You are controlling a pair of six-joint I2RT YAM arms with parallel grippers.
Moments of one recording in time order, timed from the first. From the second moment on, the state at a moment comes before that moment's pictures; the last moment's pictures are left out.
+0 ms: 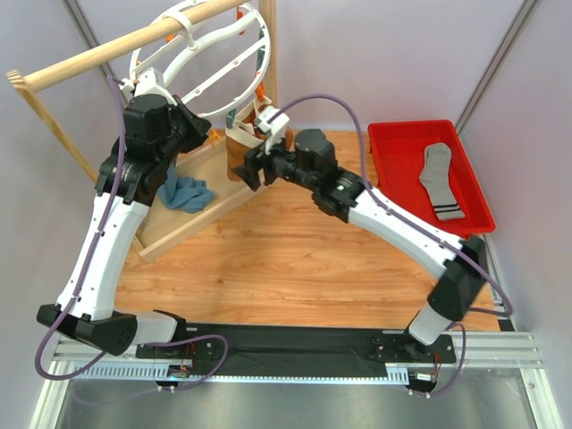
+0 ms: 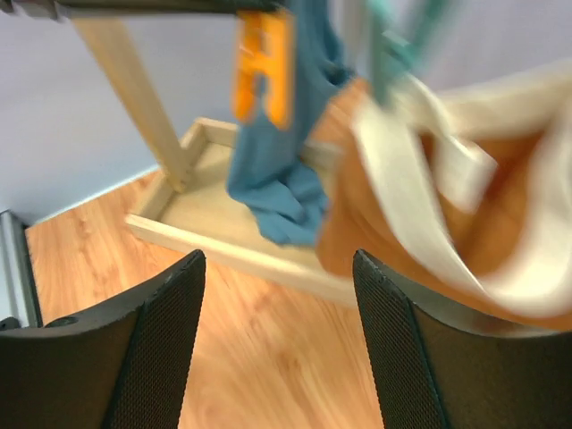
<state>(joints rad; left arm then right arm) -0.31 1.32 1.73 -0.68 -0.16 -0.63 0.84 1.70 1.64 0.00 -0.20 0.03</state>
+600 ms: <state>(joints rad) -0.31 1.27 1.68 -0.64 -0.16 -0.60 -0.12 1.52 1.26 -0.21 0.17 0.46</state>
